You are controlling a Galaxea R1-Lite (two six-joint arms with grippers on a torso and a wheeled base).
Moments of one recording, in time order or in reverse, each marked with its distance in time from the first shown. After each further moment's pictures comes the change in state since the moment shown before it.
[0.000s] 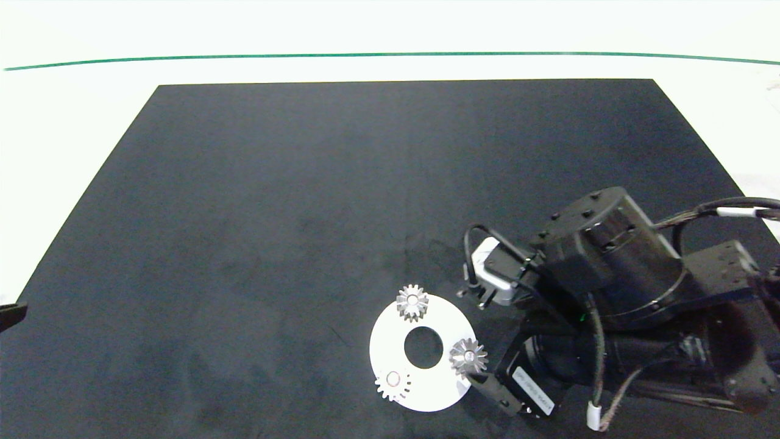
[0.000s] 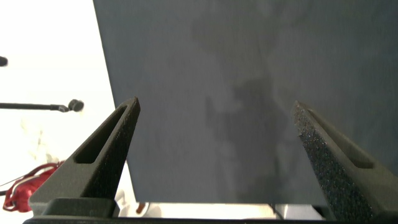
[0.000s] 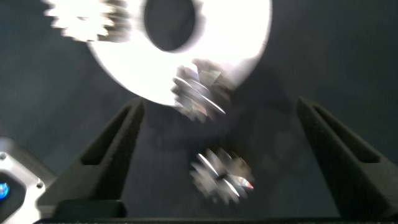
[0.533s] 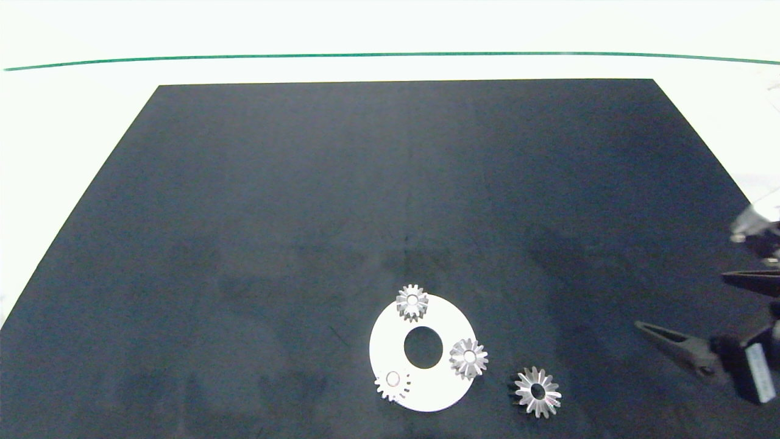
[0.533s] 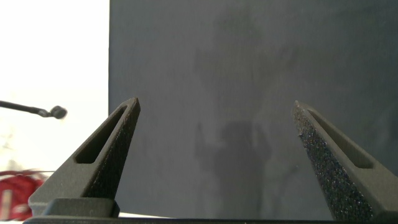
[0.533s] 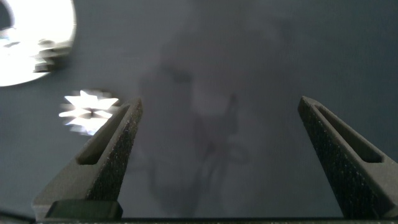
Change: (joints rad) left arm 0.003 -0.169 0.128 -0.111 -0.001 -0.141; right arm -0.172 -0.492 0.243 0.001 -0.257 0.087
